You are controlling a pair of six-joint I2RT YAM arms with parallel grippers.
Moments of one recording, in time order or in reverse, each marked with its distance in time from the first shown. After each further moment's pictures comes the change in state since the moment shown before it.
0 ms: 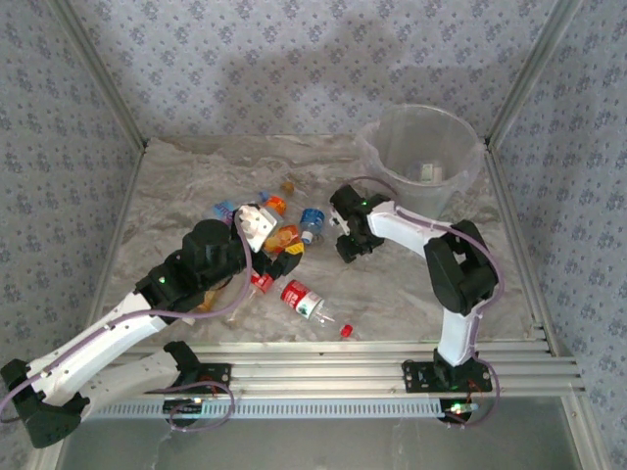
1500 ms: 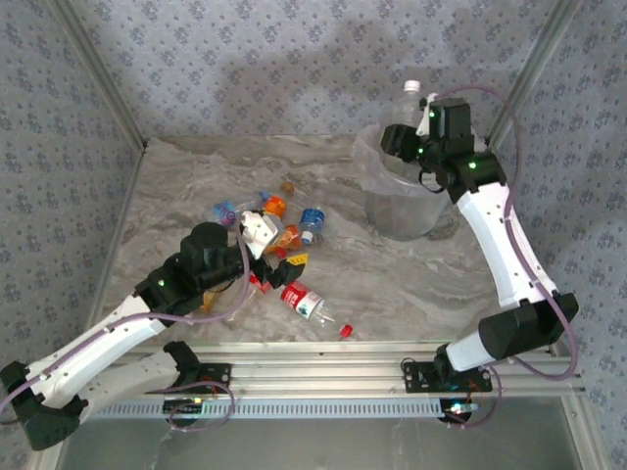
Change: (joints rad) left arm 0.000 -0.021 -0.030 0.030 0.147 -0.002; right arm -0.348 -0.364 0.397 0.083 -0.193 0.410
